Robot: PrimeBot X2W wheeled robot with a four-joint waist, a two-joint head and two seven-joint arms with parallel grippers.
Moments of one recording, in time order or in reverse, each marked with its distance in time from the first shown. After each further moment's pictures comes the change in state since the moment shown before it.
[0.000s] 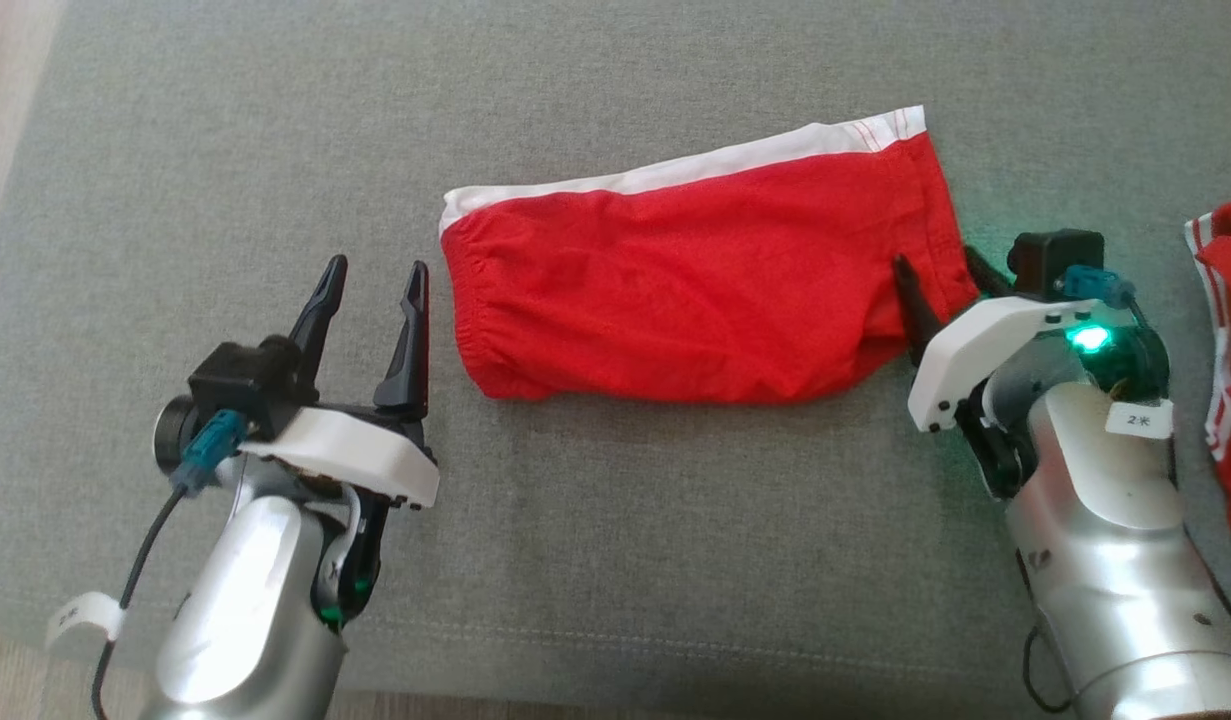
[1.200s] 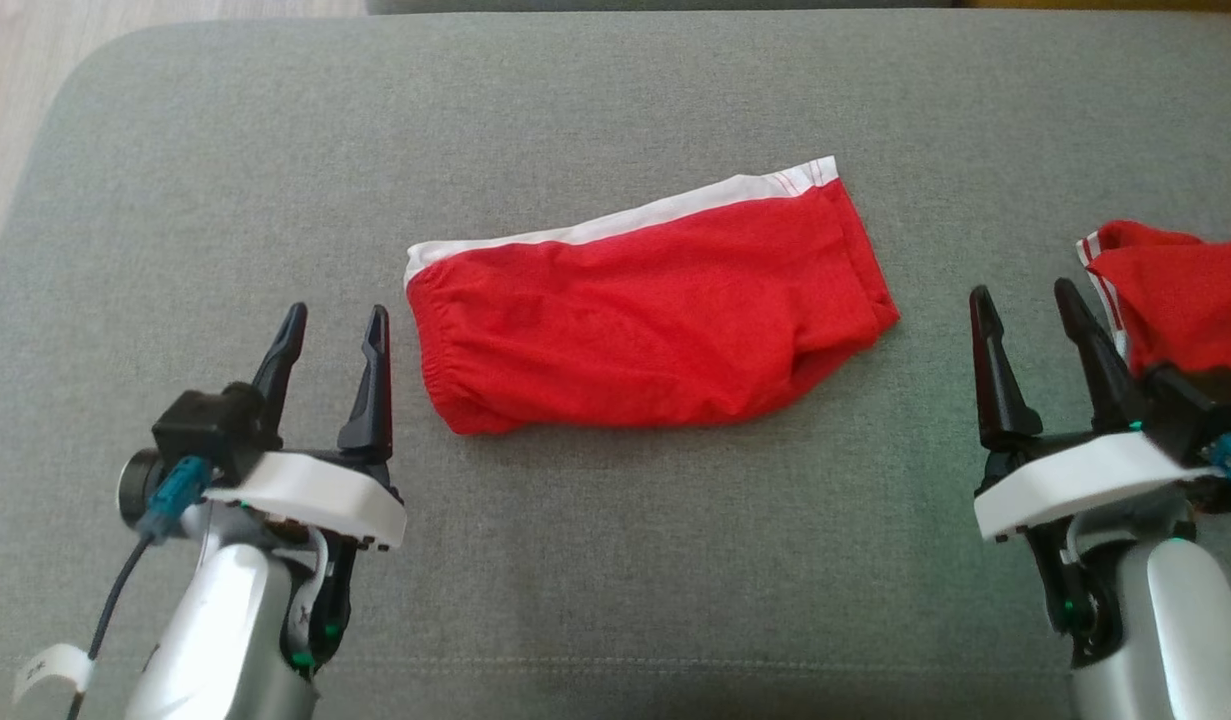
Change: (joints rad) left arm 0.097 0.029 0.047 -0.059 0.000 0.019 0.019; right arm 0.487 0.016 -0.069 -0.801 0.089 0.000 -0.015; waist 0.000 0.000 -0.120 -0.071
